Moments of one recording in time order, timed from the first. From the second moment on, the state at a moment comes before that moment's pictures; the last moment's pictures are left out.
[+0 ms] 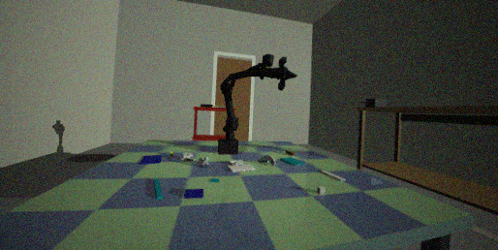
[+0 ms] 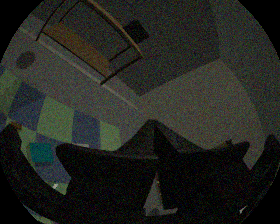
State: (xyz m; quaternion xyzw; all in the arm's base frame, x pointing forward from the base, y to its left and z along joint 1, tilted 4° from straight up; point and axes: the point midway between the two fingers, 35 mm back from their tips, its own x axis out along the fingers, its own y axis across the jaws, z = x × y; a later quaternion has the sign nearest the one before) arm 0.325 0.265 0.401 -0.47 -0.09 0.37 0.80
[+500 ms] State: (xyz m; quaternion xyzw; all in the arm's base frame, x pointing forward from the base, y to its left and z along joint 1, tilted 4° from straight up) arm 0.395 0.179 0.310 -0.45 0.11 0.31 0.83
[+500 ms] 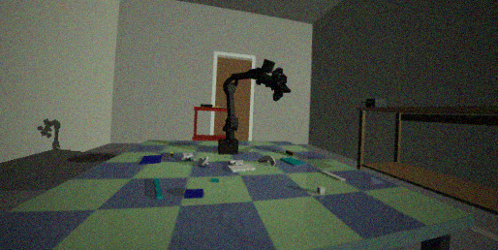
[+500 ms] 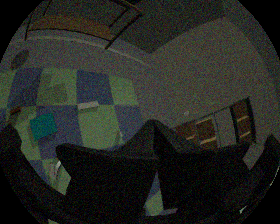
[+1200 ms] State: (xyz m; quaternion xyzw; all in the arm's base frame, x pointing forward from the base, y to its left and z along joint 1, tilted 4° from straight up) arm 0.419 0.025 0.192 -0.35 0.37 0.20 0.83
